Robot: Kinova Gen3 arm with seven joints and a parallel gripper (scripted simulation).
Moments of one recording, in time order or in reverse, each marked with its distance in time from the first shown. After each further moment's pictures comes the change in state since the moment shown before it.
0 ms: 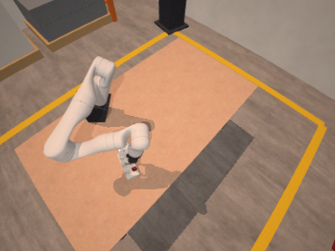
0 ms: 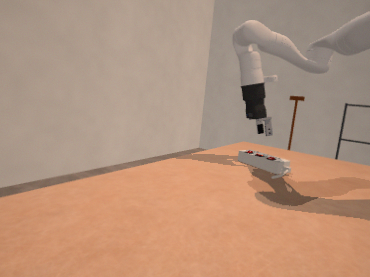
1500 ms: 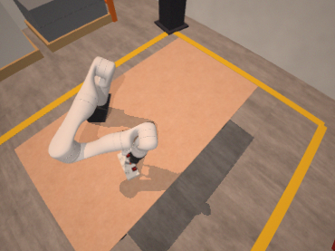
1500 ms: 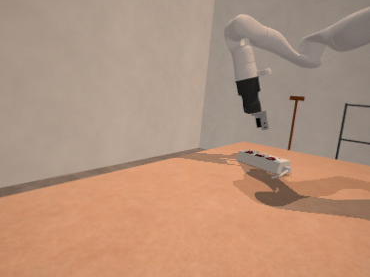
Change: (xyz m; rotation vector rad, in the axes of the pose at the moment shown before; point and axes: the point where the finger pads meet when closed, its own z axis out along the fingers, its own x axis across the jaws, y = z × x) arm -0.002 0.006 -0.023 0.060 -0.012 0.212
